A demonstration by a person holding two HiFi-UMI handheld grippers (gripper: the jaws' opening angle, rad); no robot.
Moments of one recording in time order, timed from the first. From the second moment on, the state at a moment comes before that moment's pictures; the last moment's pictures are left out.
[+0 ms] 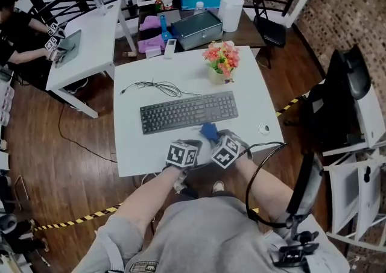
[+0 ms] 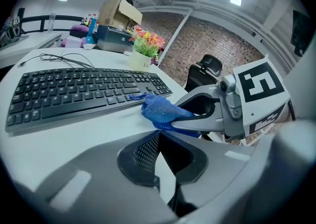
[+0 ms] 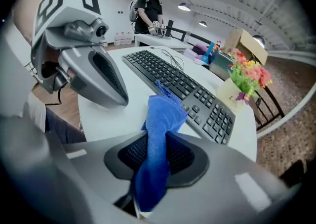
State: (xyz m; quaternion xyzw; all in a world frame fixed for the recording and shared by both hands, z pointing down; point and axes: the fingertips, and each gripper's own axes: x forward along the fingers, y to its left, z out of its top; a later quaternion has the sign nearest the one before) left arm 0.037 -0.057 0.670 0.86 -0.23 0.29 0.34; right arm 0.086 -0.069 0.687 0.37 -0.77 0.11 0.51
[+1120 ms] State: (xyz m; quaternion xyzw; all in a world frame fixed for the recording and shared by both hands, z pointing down) left arm 0.083 -0.002 0.674 0.83 -0.32 0.31 0.33; right arm 0.155 -0.024 0.673 0.36 -0.82 0.11 0.43
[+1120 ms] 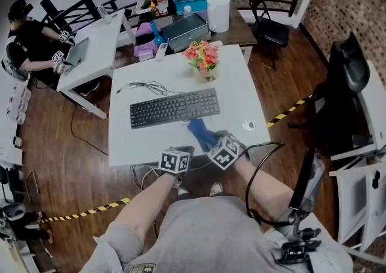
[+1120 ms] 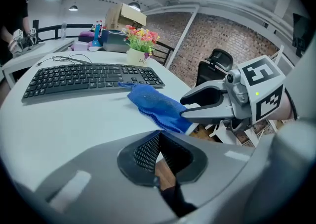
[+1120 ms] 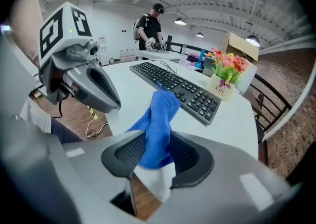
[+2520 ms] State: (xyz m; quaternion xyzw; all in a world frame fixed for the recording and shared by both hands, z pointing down) left arm -0.033 0.177 0.758 0.80 -0.26 0.35 0.41; right arm 0.088 0.177 0.771 0.29 -0.77 0.26 0.51
